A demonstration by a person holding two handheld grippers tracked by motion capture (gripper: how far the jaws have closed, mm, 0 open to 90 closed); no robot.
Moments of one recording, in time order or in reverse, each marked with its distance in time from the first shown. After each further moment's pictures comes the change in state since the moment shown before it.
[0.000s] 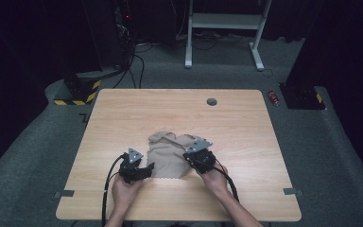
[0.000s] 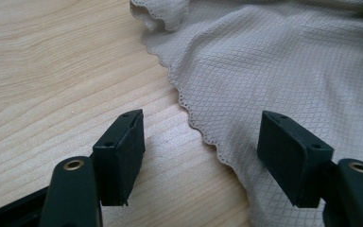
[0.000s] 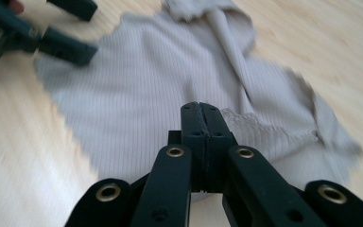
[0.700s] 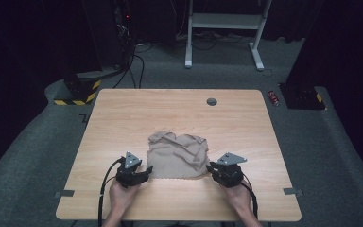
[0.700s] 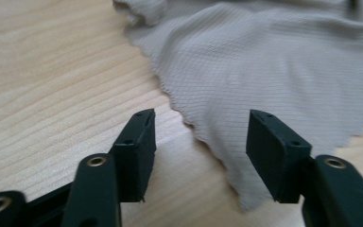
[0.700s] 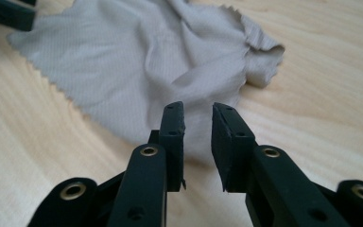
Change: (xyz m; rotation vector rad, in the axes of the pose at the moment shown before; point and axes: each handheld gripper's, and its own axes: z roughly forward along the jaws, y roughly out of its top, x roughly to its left) left arm -0.008 -0.007 -0.025 -0.031 -0.065 0.042; right arm -0.020 -0.062 -0.047 -0.042 -0.071 0.163
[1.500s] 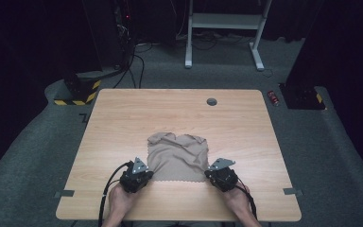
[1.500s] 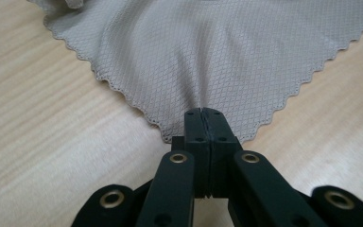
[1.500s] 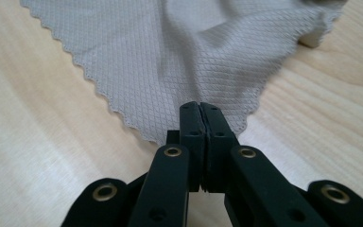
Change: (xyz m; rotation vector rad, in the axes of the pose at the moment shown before) left arm -0.017 -0.001 -0.005 0.137 -0.108 0.136; right arm 0.013 -0.014 0.018 0.153 0.028 -0.115
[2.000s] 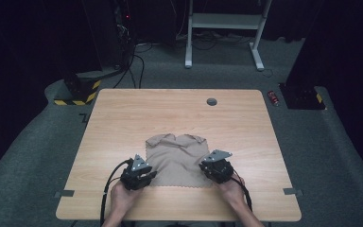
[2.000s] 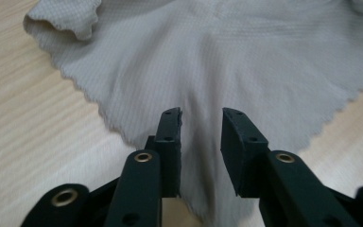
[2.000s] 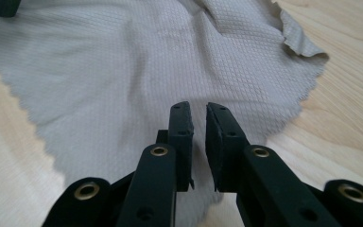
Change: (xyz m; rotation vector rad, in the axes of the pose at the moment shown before) left arm 0.005 0.017 0.009 -0.040 -0.005 -0.040; right arm -0.008 0.031 0.008 -0.055 -0.001 0.005
